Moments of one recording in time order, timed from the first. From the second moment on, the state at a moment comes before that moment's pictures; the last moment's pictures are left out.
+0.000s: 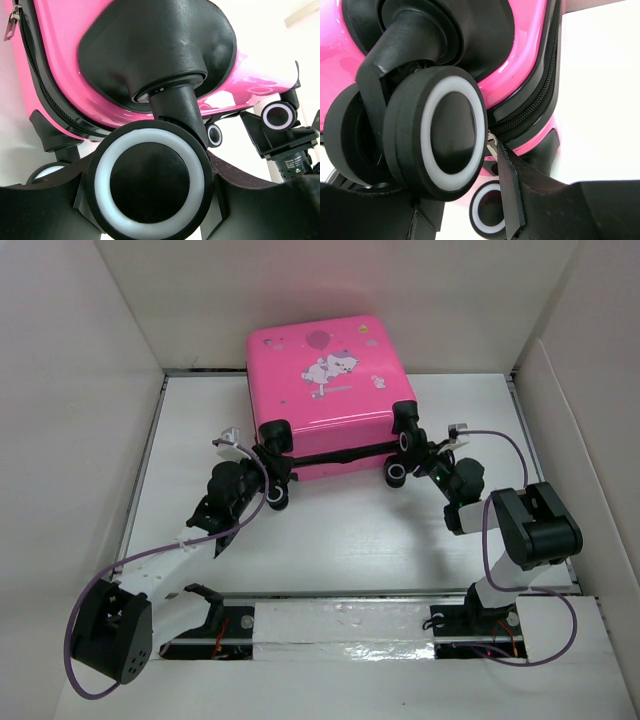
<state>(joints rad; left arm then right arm) -0.42 1.04 0.48 0.35 -0.02 -0.78 0.16 1.66 0.44 1.27 -0.30 0.47</state>
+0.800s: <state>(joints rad) -0.42 1.04 0.48 0.35 -0.02 -0.77 0.11 1.74 0.46 1.29 -0.34 0.46</state>
